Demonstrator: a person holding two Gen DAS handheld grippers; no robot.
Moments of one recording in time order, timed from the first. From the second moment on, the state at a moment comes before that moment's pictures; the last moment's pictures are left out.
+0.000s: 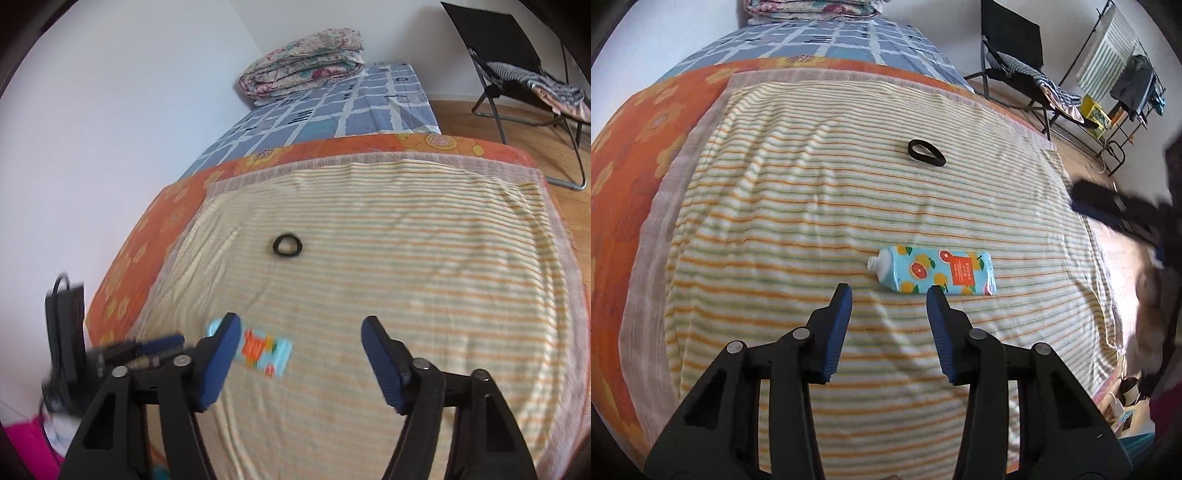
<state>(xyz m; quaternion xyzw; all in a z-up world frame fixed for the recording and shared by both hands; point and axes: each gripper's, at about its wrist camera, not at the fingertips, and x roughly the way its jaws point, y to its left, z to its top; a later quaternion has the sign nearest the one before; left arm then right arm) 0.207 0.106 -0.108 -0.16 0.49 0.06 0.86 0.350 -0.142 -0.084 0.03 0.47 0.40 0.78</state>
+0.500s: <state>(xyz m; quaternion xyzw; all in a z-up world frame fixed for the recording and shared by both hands) 0.228 0.108 -0.125 -0.13 0.48 0.06 0.87 0.414 -0.061 -0.135 0.06 0.51 0.39 0.76</state>
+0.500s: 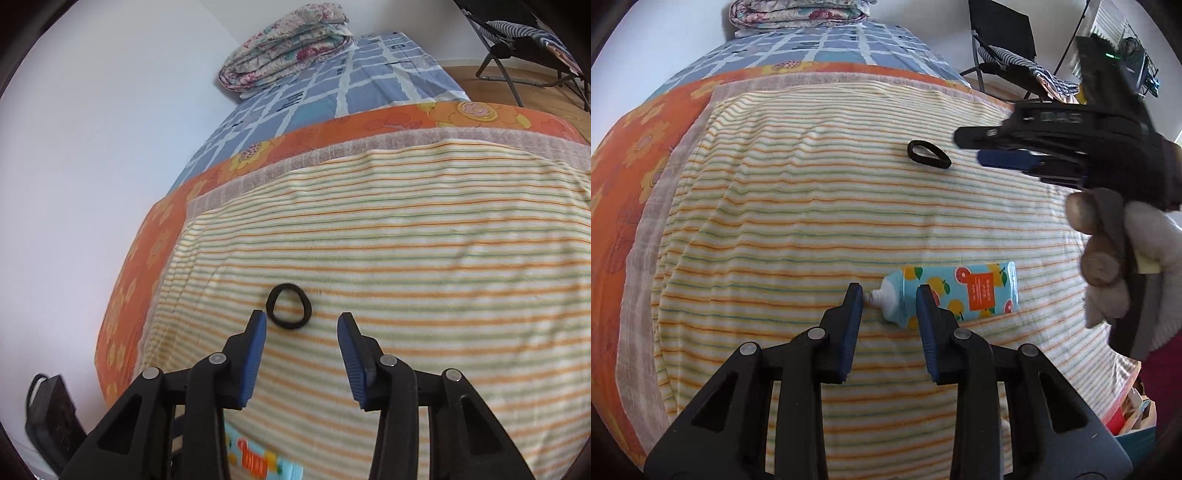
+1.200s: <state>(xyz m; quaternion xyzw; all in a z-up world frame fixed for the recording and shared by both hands) 0.214 0.103 -0.110 -0.13 0.45 0.04 0.88 0.397 -0.022 -0.134 -0.07 0.46 0.39 0.79</state>
